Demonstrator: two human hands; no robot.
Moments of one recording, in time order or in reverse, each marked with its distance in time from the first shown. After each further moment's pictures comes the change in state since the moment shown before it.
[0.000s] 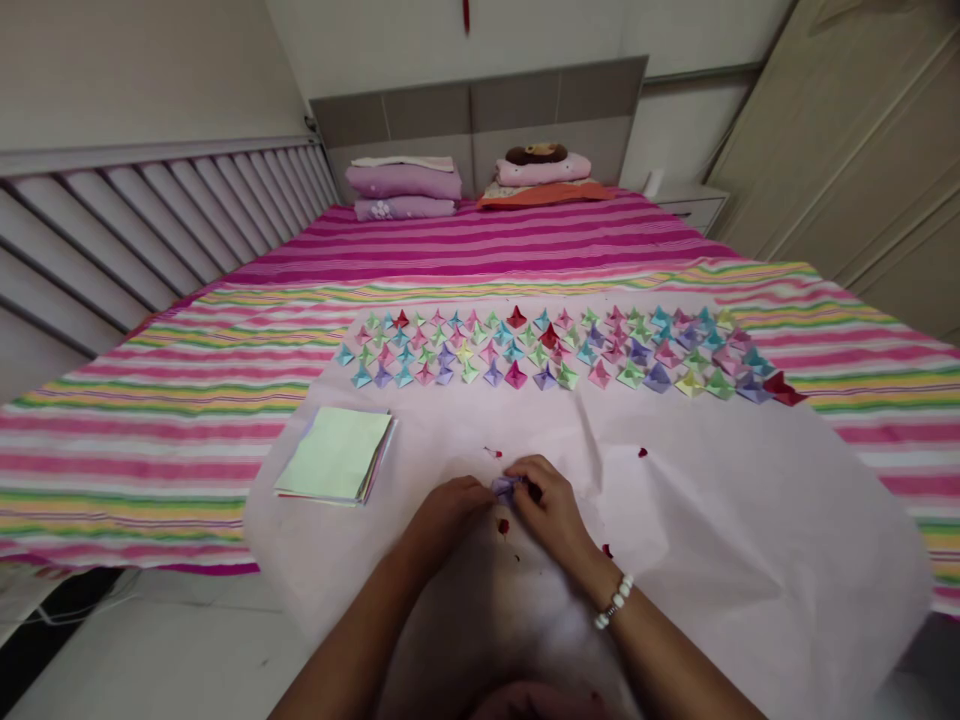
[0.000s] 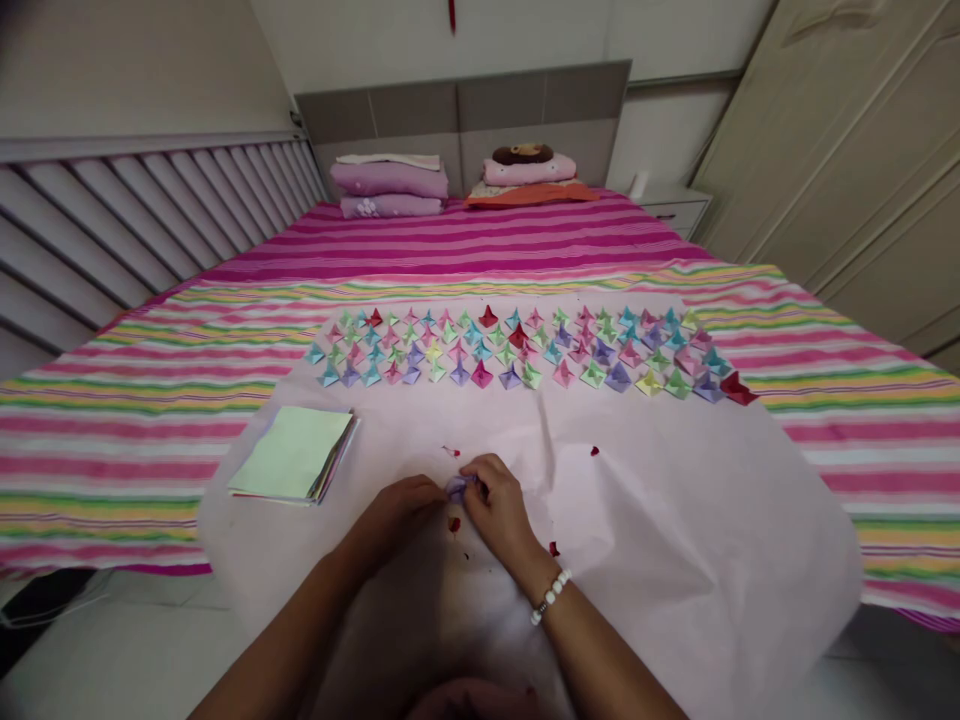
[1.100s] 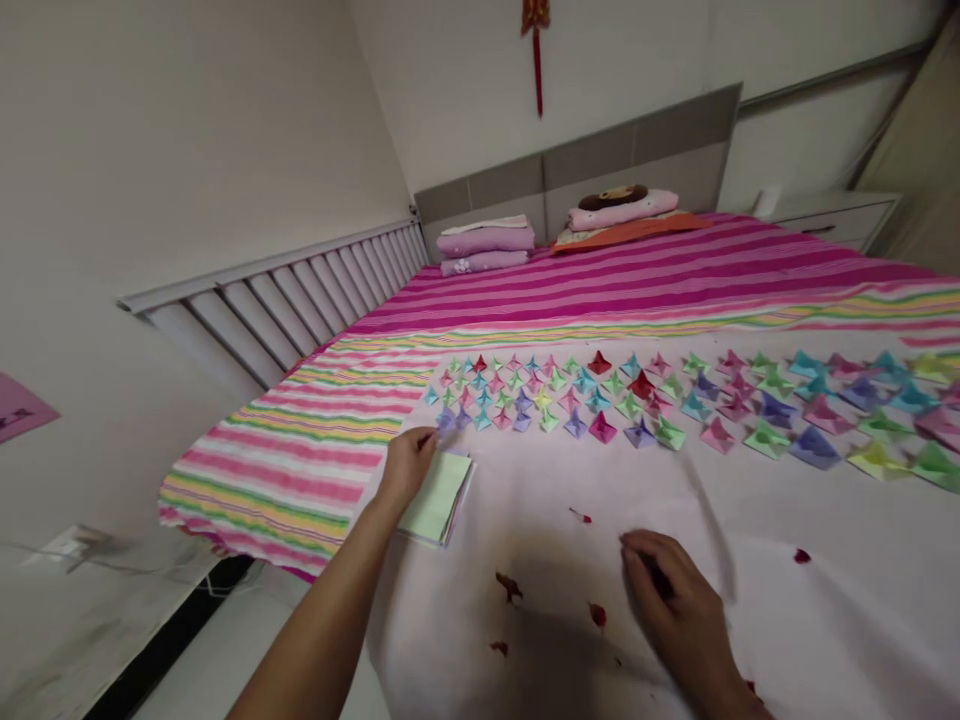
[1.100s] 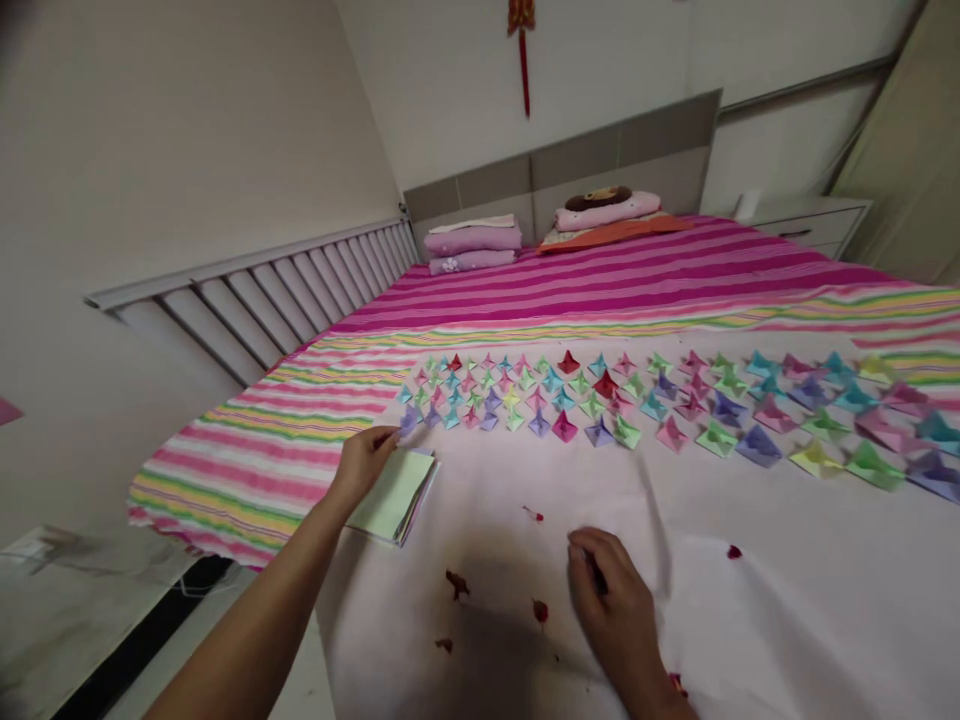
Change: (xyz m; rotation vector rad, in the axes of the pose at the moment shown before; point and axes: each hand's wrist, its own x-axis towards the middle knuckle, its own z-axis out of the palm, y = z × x) left_hand -0.006 -0.102 -0.142 0.129 0.643 -0.474; right_hand -0.011 0.024 -0.001 -0.190 0.219 -0.151
